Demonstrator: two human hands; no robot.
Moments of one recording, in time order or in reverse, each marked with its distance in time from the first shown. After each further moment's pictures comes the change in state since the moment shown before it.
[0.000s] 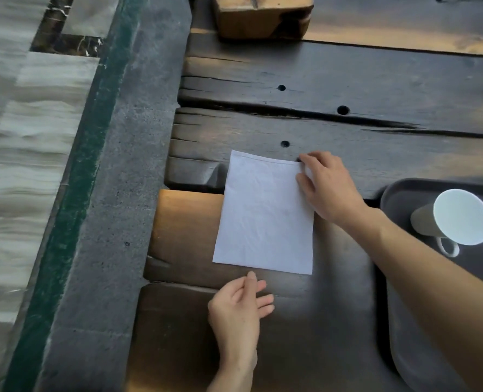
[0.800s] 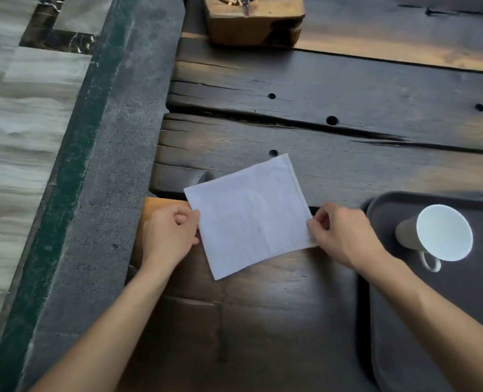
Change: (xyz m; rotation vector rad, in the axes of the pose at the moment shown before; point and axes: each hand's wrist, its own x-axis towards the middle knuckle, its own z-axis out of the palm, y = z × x) left_hand 0.106 0.115 -0.015 0.599 0.028 0.473; right_hand -0.056 0.010 -0.029 0.075 -0.202 0.308
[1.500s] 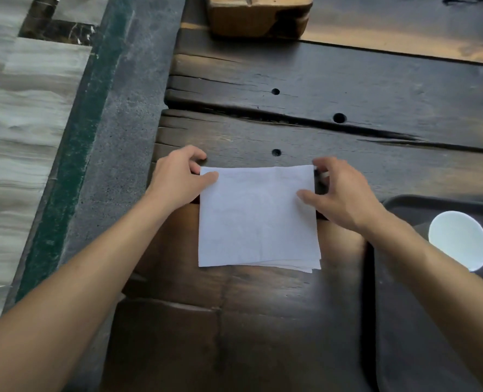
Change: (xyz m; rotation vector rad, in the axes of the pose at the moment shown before) left_hand 0.074 0.061 -0.001 0.262 -0.148 0.327; right_hand 0.054 -0.025 -0.033 0.138 -0.031 -0.071
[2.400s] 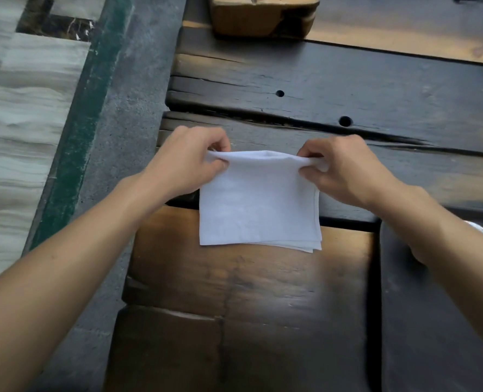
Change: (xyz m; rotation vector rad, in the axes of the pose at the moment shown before) left_hand 0.015 0.035 -0.032 0.207 -0.082 0.467; right_hand 0.036 -0.024 -0.031 -0.186 0.057 -0.418
